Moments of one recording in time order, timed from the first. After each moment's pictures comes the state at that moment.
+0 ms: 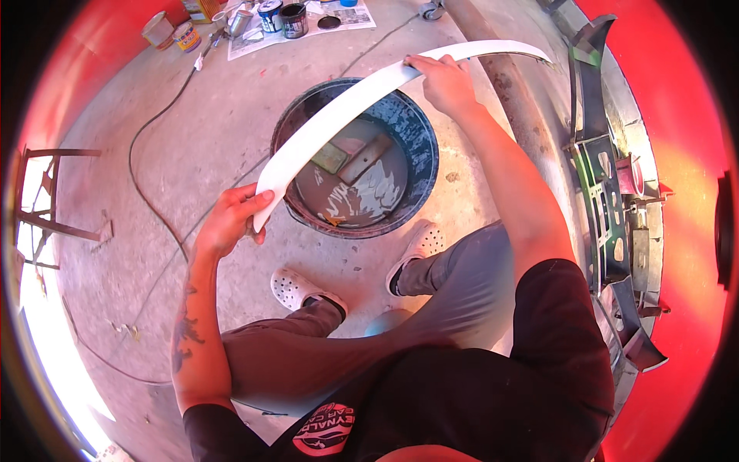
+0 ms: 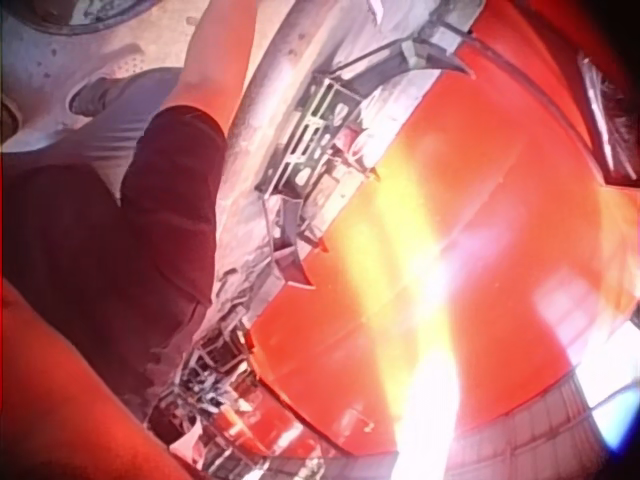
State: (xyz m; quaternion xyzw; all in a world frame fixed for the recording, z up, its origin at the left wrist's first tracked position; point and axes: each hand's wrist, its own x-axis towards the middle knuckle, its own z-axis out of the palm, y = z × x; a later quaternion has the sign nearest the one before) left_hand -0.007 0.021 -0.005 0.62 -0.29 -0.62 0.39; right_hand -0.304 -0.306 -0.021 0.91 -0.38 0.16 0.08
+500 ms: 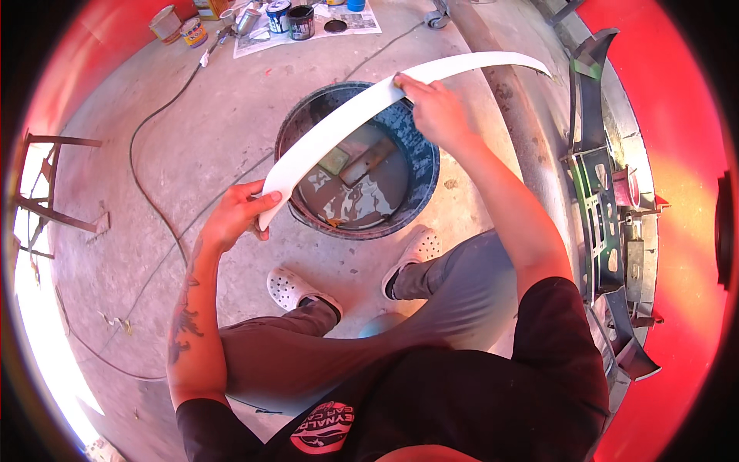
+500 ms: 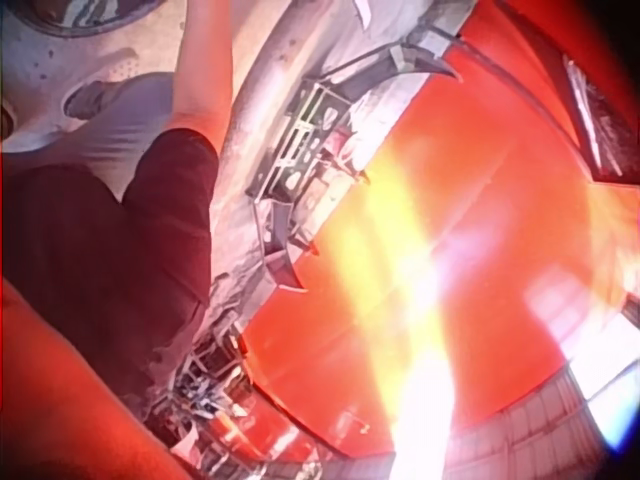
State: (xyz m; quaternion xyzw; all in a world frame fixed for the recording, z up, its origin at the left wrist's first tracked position) left_hand -0.009 0.022 -0.006 0.64 -0.33 -0.60 0.35; right_hand -0.296 -0.249 -0.016 0.93 -0.34 0.15 -0.01
